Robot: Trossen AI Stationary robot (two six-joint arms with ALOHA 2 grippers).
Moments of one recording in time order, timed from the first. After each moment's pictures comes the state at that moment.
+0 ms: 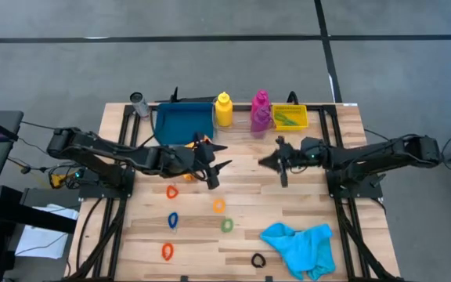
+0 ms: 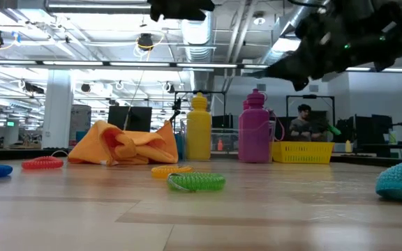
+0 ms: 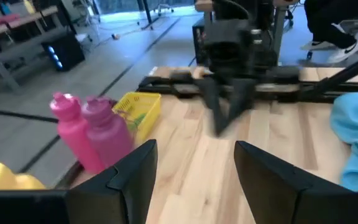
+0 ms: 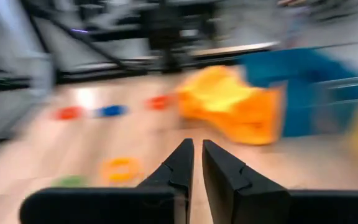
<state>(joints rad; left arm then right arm) -0.15 1.41 1.06 0.03 -0.55 0.02 -0.11 1.08 0.34 0.52 -0.12 0.10</state>
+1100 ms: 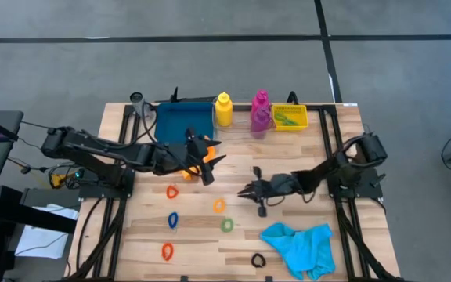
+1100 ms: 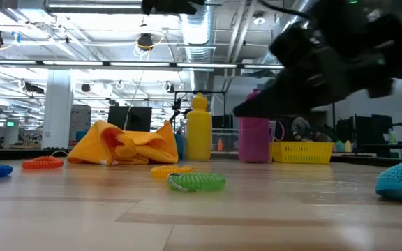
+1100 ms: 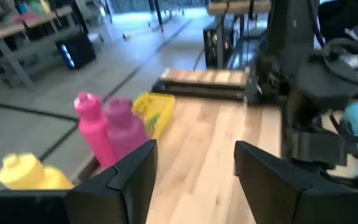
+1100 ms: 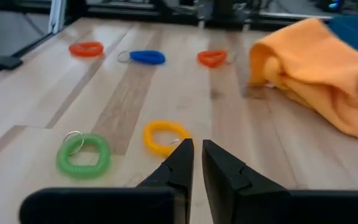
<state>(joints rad) -0.16 1.33 1.06 -0.05 -0.59 -0.02 0.22 1.76 0.52 0.90 0.13 0.01</state>
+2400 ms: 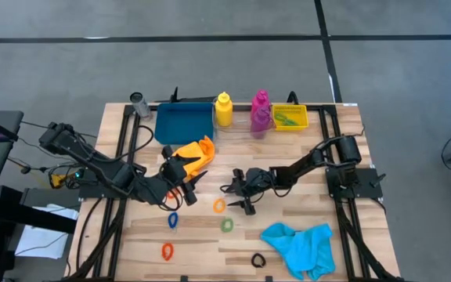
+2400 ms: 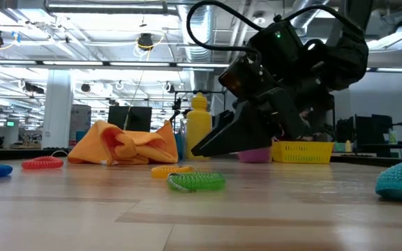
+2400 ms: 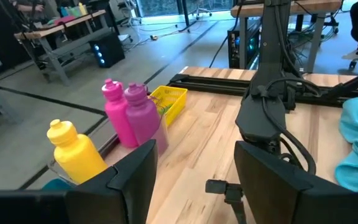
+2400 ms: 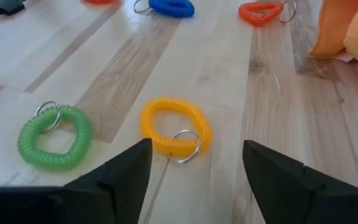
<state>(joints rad) -0.49 1.26 1.06 -0.25 -1.02 -0.22 0.10 1.98 0.77 0.70 -0.16 -0.09</state>
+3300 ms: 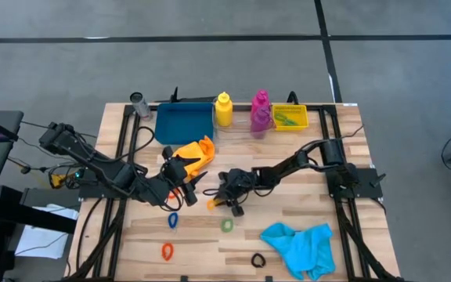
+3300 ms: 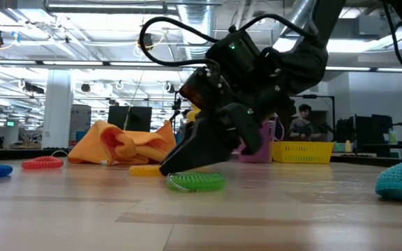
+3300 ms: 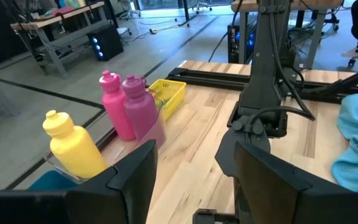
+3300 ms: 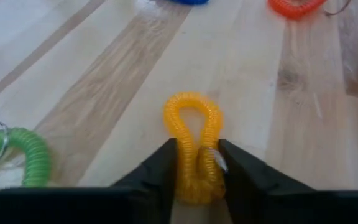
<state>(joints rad) -0.49 1.26 1.06 -0.28 -1.01 -0.27 0.08 2.16 1.02 0.49 -0.25 -0.15</state>
